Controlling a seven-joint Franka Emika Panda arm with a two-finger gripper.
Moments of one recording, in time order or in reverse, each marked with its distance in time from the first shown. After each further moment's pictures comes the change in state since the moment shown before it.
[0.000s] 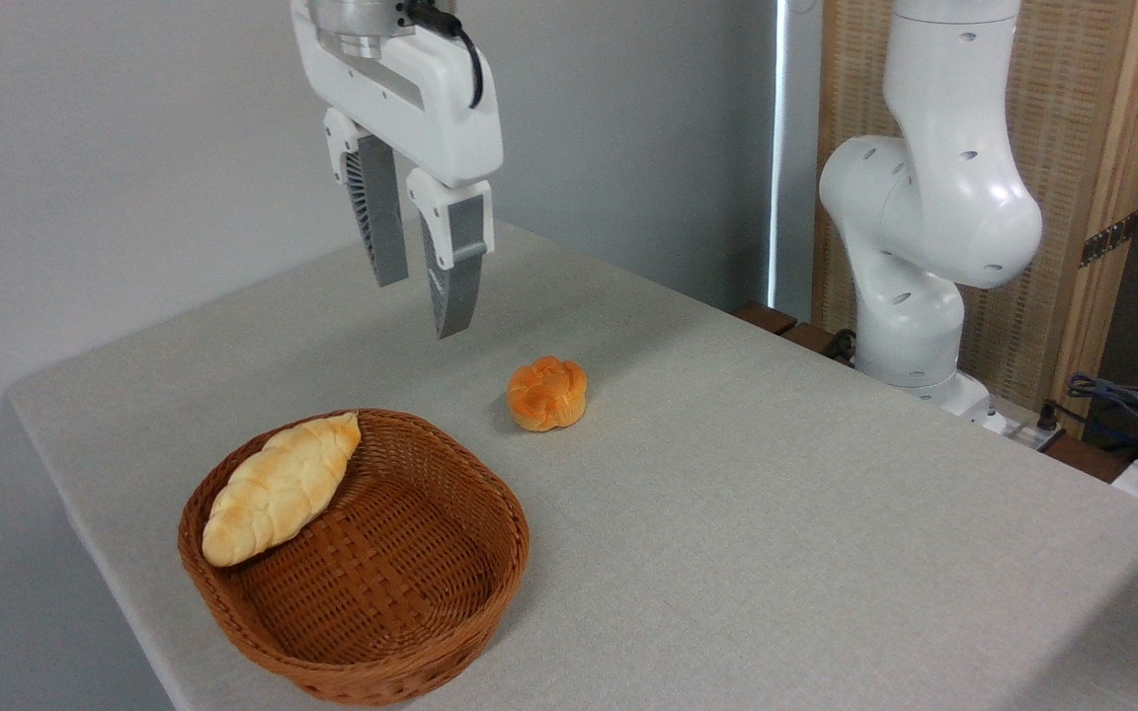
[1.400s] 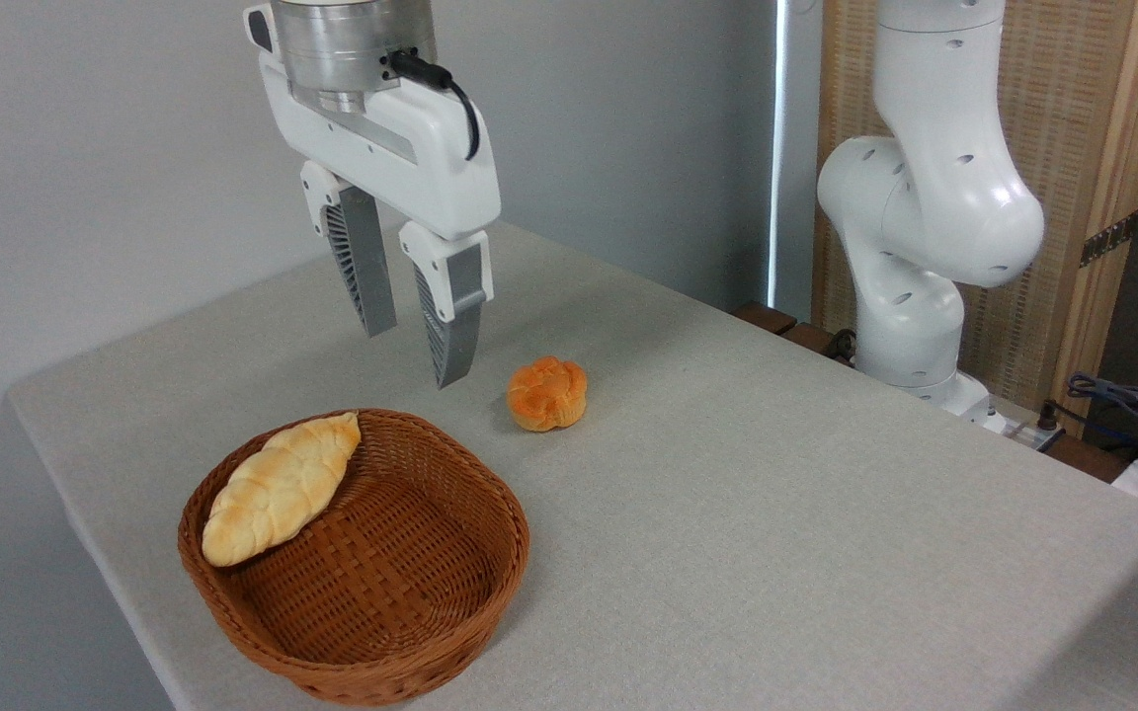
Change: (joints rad) arm 0.063 0.083 -0.008 0.053 -0.001 -0.005 -0.041
